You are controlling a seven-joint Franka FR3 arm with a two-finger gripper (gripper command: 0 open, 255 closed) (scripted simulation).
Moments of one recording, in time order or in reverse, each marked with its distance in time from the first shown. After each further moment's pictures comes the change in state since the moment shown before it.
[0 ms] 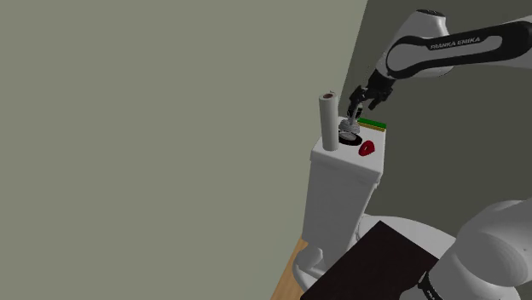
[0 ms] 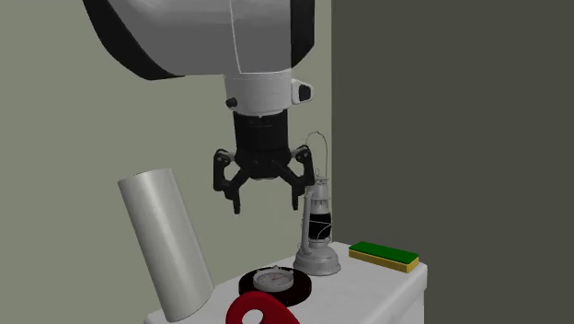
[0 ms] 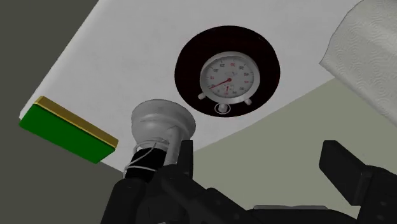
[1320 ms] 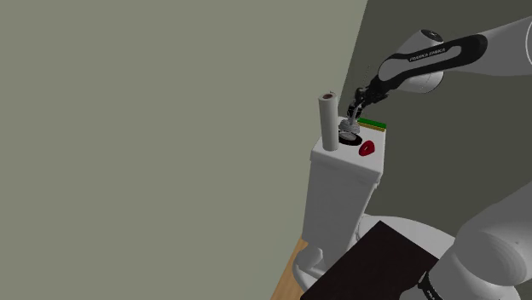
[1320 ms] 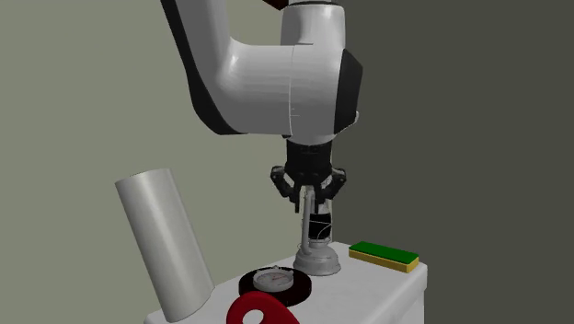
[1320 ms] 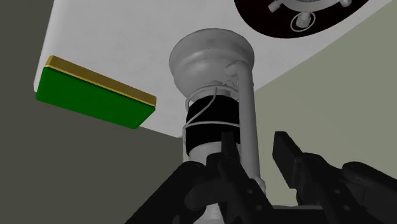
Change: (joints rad) arm -0.010 0.204 -0.140 0.058 0.126 0.363 -0.043
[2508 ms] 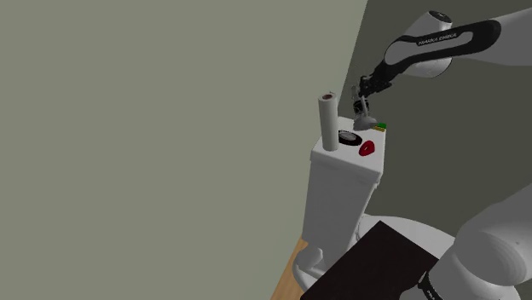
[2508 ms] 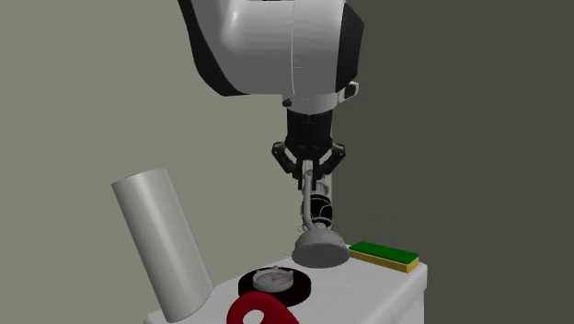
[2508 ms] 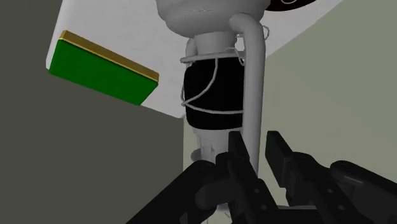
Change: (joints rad) arm -0.003 -0.023 0.011 0.099 -0.011 -0.122 0.012
